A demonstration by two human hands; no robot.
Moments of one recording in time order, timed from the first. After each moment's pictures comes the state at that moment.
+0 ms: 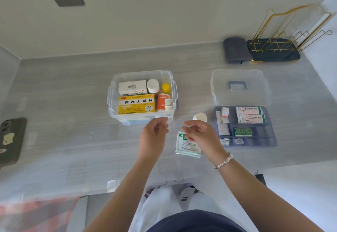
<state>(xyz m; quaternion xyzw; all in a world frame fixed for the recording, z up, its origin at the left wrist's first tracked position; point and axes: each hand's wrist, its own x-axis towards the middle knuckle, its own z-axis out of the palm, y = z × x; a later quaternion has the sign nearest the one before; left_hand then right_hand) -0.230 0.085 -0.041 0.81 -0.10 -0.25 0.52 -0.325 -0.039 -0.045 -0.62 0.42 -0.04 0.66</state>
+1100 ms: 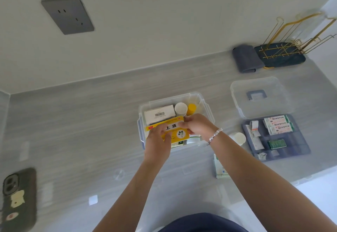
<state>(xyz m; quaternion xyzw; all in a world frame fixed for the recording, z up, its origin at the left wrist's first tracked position) -0.076 0.112 -0.051 0.84 -0.20 -0.31 0.39 -0.133 -0.032 -0.053 -0.69 0.47 0.14 0.53</state>
